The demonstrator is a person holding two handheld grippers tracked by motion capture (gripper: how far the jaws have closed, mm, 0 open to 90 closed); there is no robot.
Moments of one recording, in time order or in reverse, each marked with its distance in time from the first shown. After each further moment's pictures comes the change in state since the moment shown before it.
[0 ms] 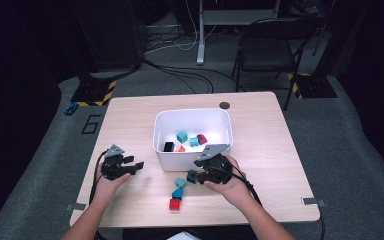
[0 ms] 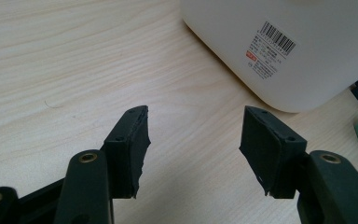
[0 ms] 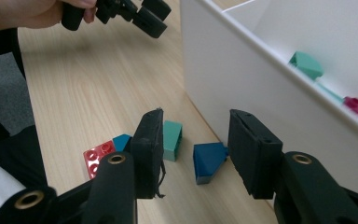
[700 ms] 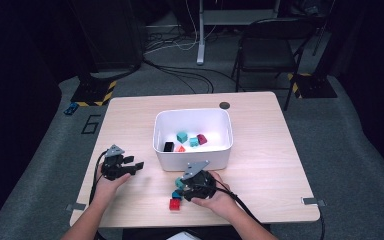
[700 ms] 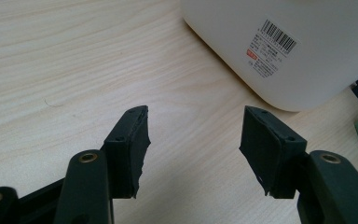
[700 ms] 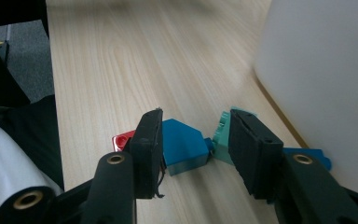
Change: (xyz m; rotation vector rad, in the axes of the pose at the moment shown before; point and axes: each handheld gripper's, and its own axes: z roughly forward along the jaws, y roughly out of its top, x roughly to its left) left arm 0.000 0.000 0.000 0.004 0.000 0.000; right arm 0.031 -0.024 0.057 0.062 0.114 -0.096
